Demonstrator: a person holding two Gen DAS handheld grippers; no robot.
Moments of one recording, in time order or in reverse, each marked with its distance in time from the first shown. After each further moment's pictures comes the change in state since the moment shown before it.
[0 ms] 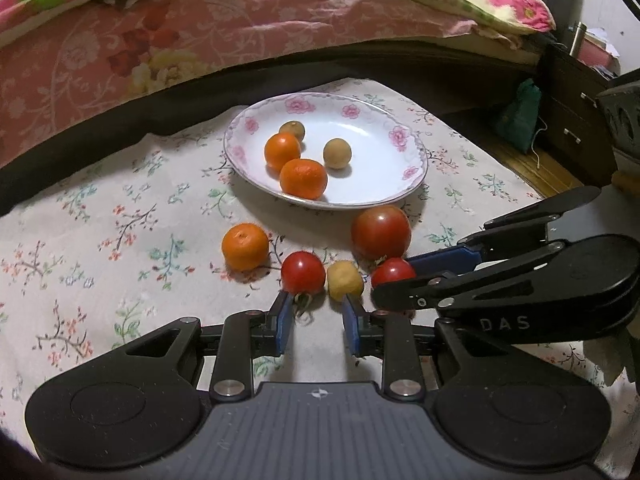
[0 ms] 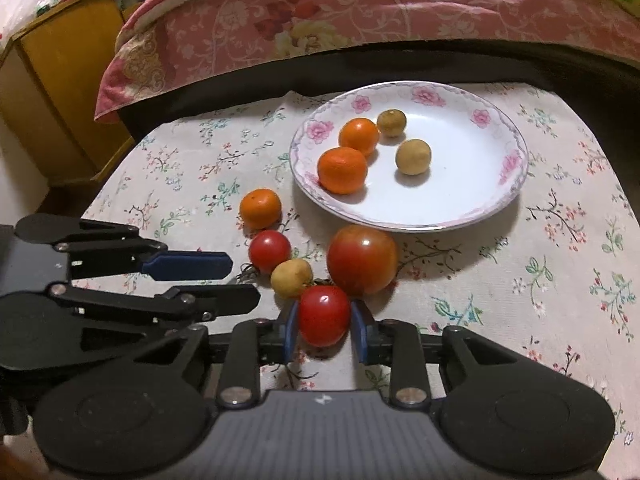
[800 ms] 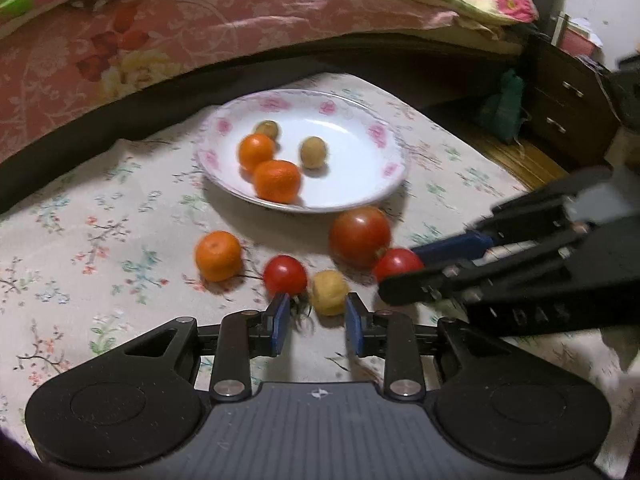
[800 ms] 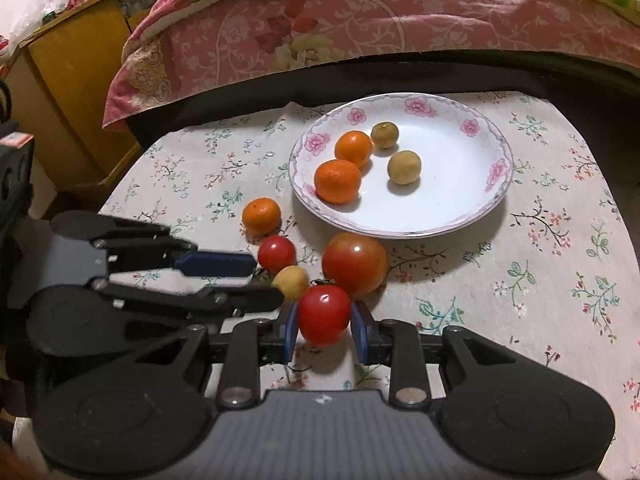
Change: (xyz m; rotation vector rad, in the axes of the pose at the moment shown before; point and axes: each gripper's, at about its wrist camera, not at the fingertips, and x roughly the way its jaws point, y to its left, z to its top) left arm 0.009 -0.008 0.004 0.052 0.014 -0.059; right arm -0.016 -0.005 0.001 -0.009 -0.015 0.000
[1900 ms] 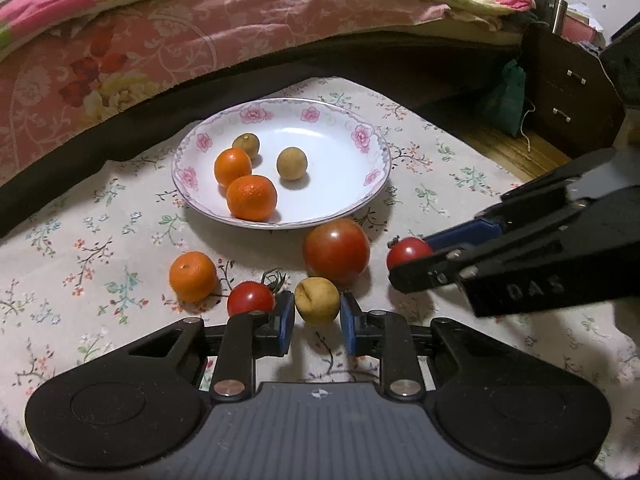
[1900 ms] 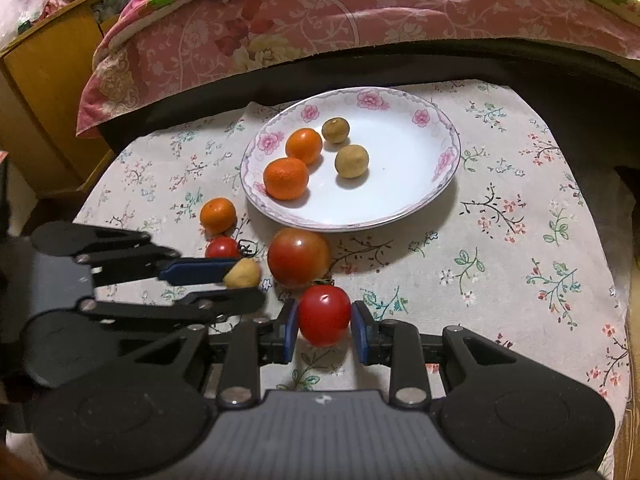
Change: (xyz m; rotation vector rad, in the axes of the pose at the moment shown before) left arm 0.004 -0.024 0.008 0.028 -0.014 0.054; right arm -0.009 -0.023 0.000 0.037 0.009 -0.045
